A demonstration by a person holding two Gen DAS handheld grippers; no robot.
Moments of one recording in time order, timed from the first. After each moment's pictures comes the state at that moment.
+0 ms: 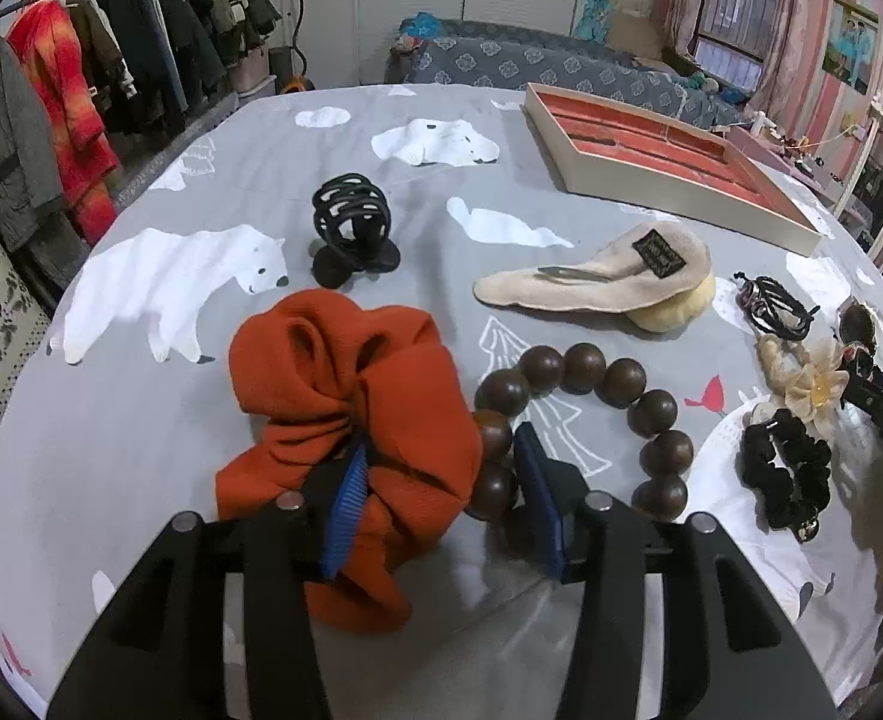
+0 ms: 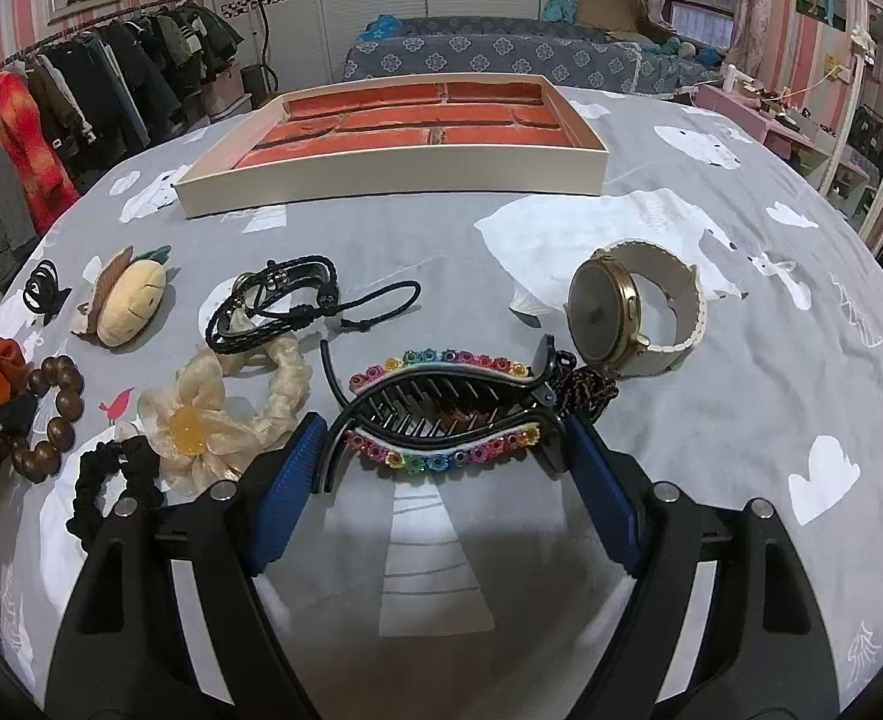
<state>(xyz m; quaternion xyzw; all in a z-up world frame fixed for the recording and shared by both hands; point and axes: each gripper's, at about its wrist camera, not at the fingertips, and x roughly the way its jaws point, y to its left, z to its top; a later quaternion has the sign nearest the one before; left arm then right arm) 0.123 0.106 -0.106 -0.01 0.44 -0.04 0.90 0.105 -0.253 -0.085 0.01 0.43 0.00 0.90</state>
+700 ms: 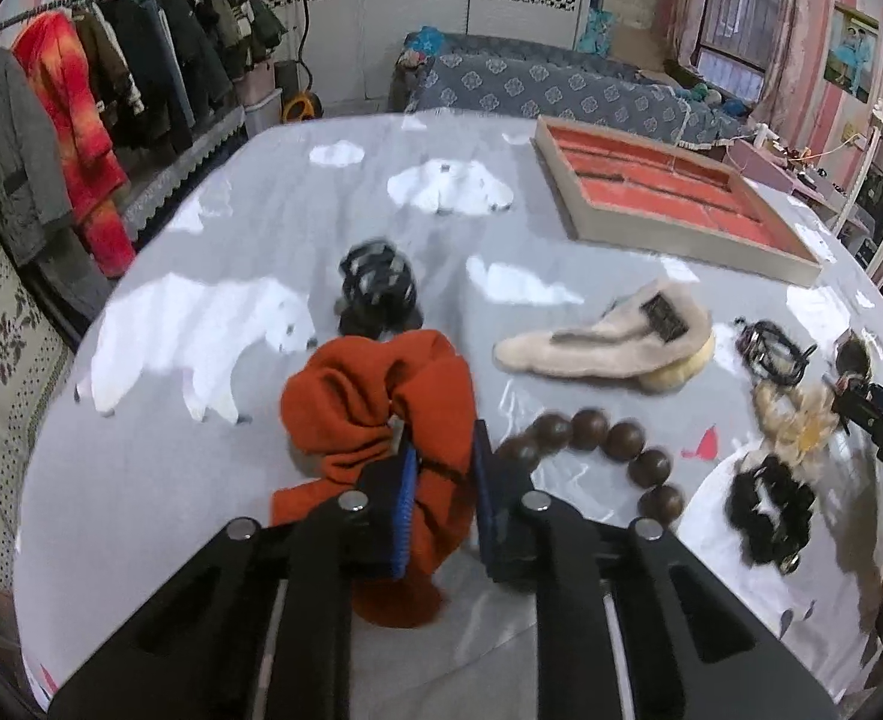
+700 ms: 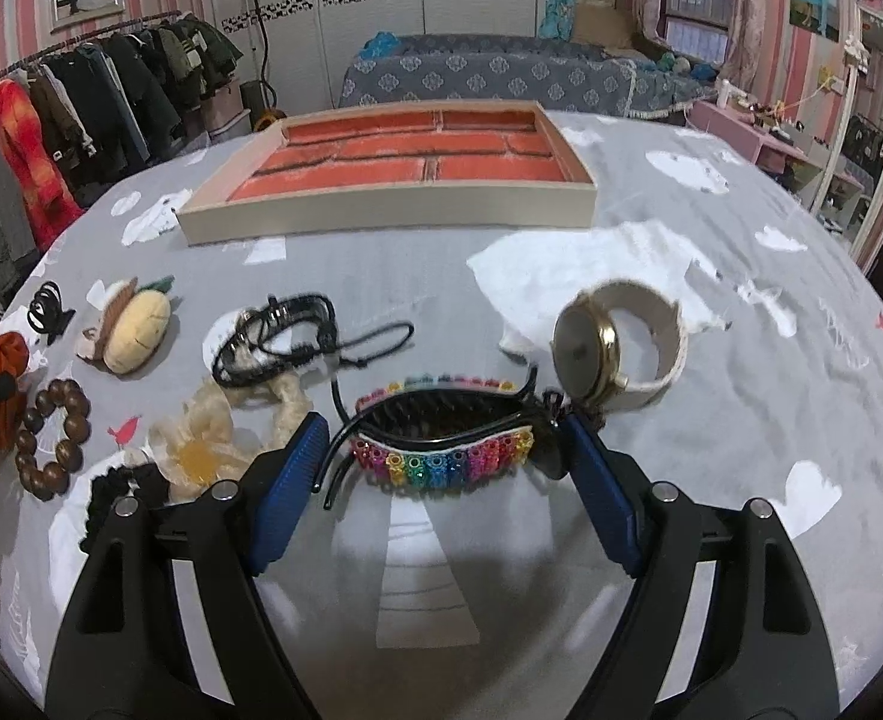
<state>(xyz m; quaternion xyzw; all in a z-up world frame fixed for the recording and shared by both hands) 0.136 0.110 -0.074 -0.01 0.42 -0.03 0.91 0.108 -0.256 -0.067 0.01 0.40 0.00 0.92</state>
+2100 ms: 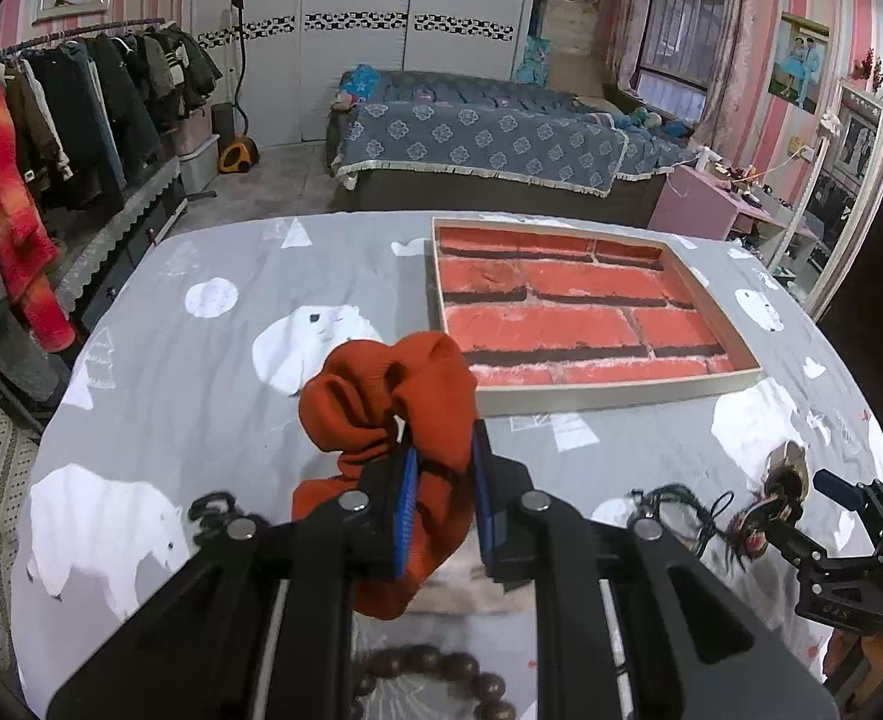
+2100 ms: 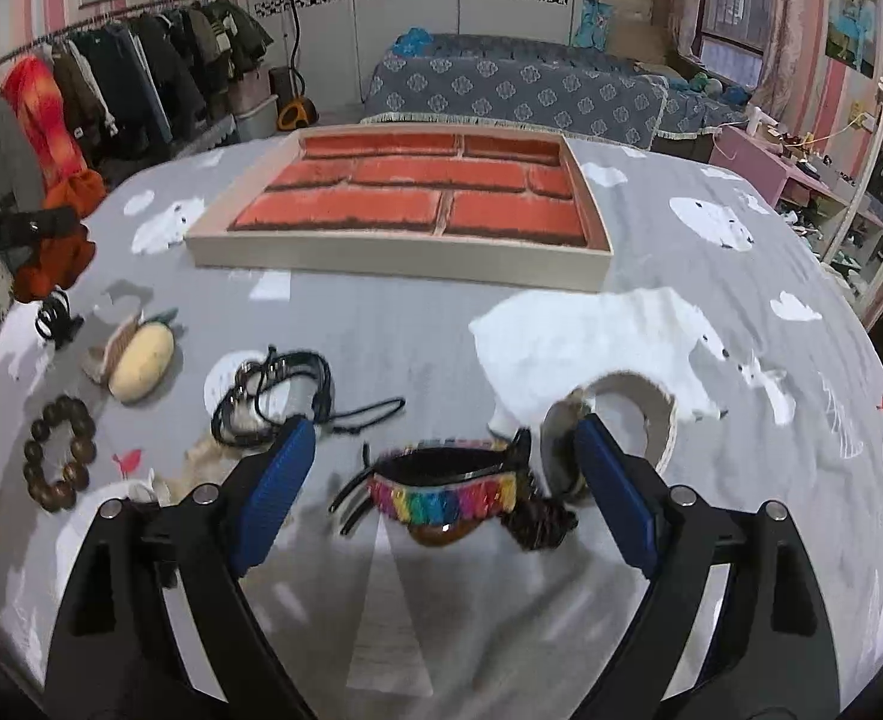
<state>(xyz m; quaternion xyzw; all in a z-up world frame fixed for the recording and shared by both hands) 0.223 0.043 -0.013 -0.01 0.39 -0.10 0.92 0.135 -0.259 -0.044 -0.03 0.41 0.03 0.91</state>
